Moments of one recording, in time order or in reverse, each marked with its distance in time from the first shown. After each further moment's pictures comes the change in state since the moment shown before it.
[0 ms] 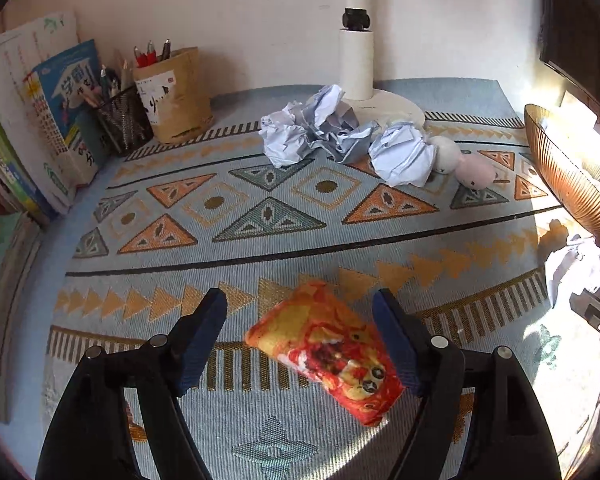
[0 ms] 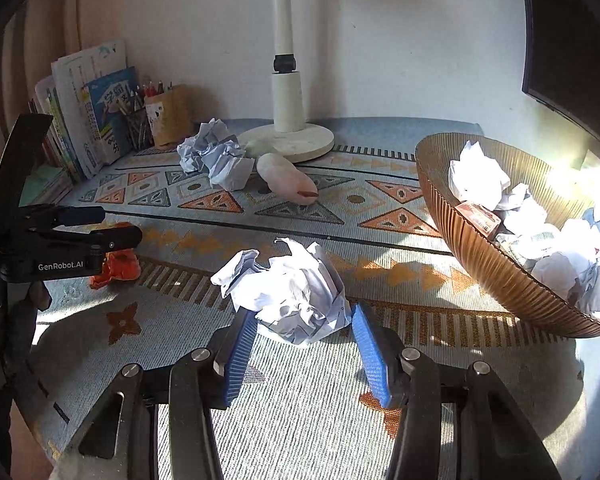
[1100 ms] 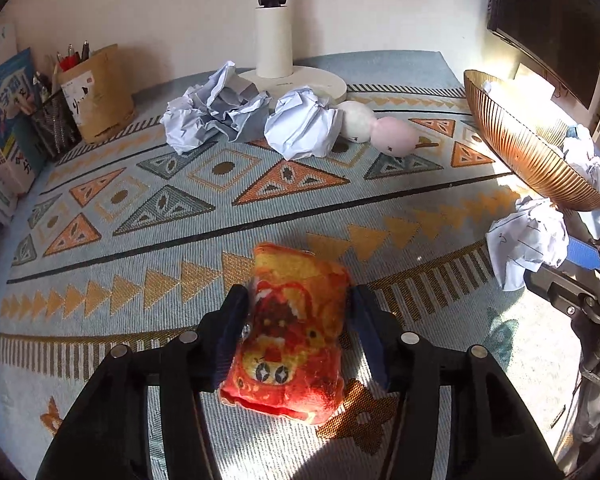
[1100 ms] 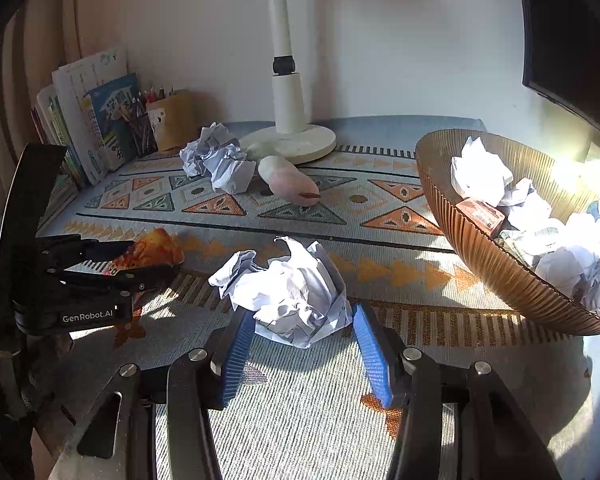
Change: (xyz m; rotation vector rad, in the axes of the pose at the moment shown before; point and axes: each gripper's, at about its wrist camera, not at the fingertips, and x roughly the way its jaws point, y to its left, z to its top) left arm 0.009 -0.043 -0.009 0.037 0.047 -0.113; right arm 0.000 -0.002 0.000 0.019 -0.002 0.029
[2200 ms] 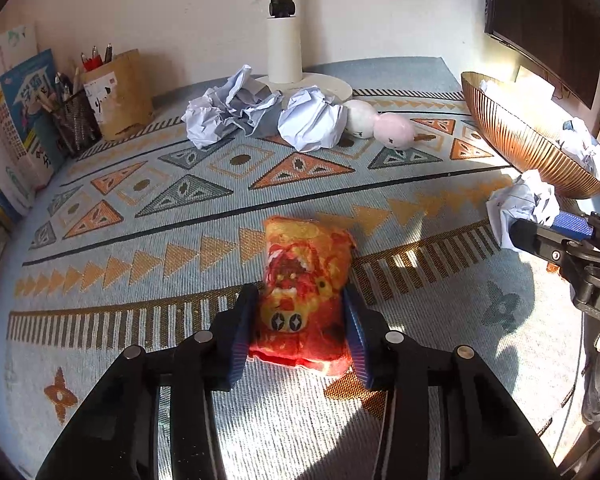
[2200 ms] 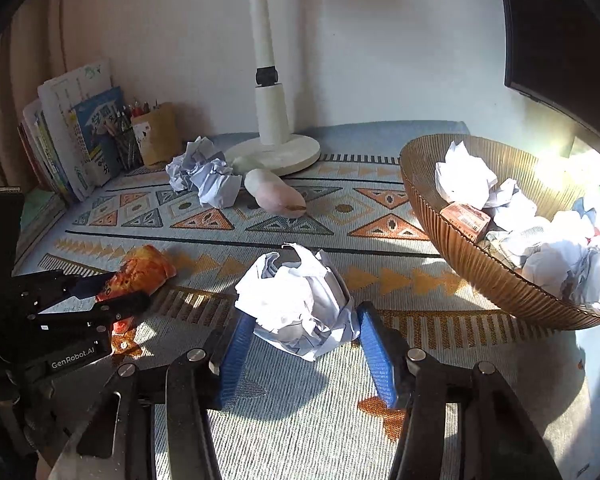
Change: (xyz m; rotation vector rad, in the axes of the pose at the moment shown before) left arm -0.013 0.002 -0.021 -0.002 -0.047 0.022; right arm -0.016 -0.002 0.001 0.022 -0.048 -0.099
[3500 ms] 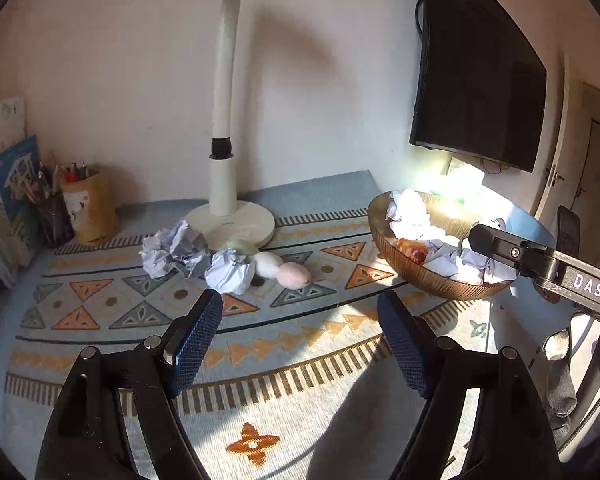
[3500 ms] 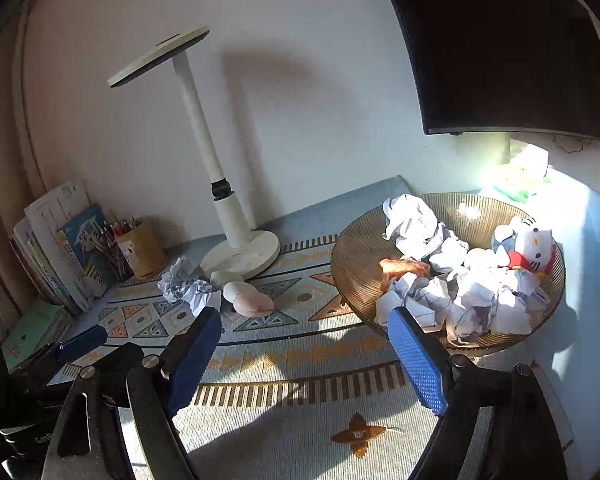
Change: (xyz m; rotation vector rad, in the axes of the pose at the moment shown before) left arm -0.087 -0.029 0.039 -0.027 -0.317 -0.157; right arm -0.033 -0.010 0.015 0.213 -0.172 -0.047
